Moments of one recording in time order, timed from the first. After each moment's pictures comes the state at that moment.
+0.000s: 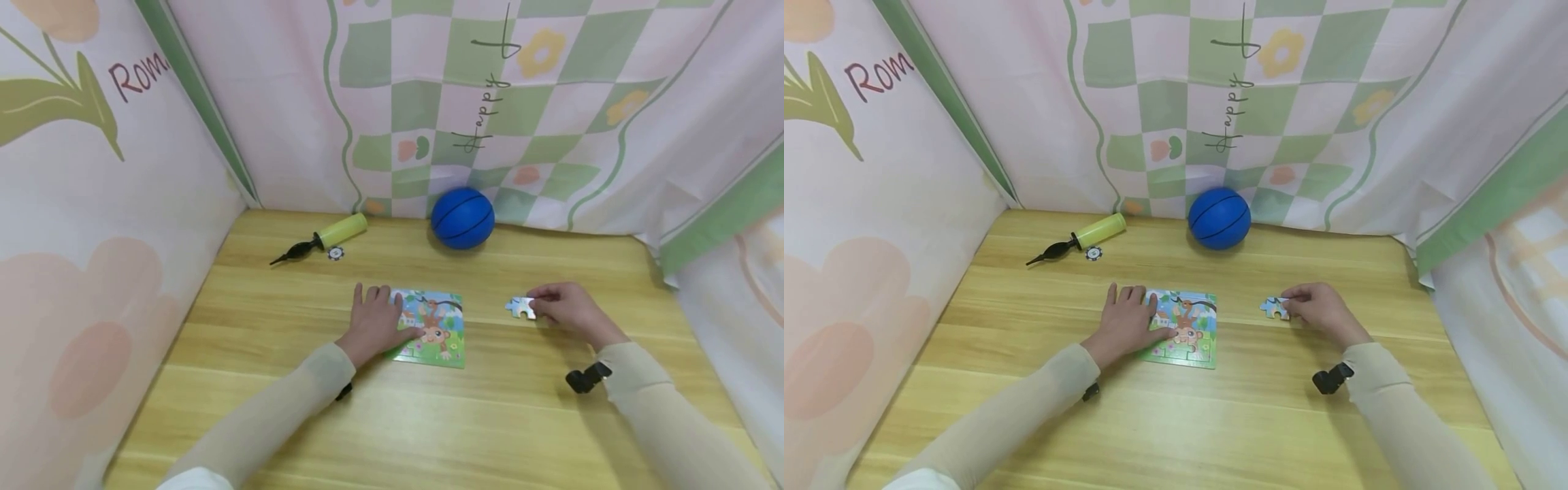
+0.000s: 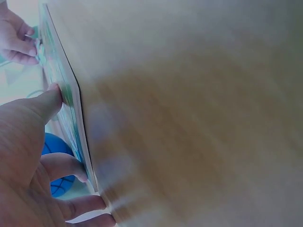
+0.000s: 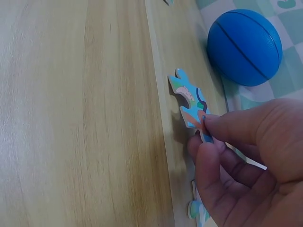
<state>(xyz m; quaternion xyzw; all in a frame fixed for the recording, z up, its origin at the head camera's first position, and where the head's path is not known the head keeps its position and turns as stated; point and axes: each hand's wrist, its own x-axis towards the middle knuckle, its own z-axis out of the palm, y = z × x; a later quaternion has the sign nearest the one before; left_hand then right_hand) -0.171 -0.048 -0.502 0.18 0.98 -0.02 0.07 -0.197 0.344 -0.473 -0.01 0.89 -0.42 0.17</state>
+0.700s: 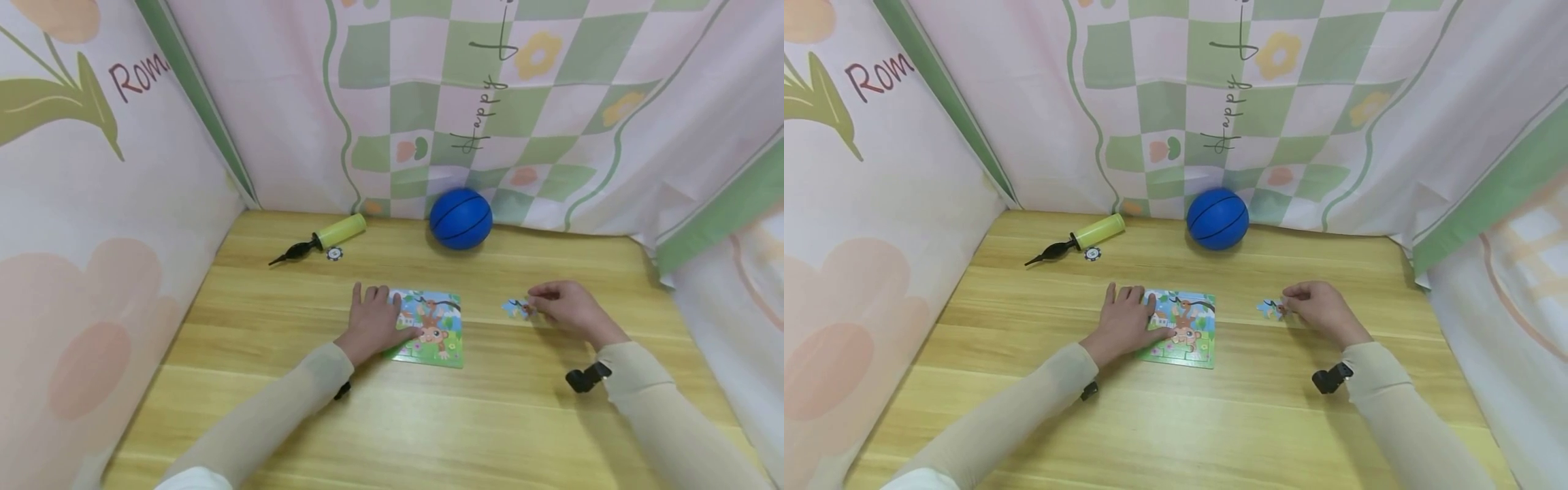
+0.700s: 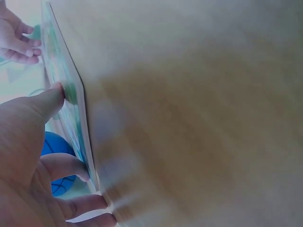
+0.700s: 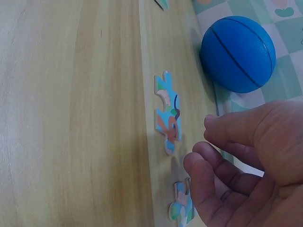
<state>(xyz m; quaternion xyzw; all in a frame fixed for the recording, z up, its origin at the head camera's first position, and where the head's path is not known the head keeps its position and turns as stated) -0.170 -0.049 -0.496 0.19 0.98 -0.02 0.08 -0.192 0.339 -0.458 -0.02 0.92 -0.36 0.17</state>
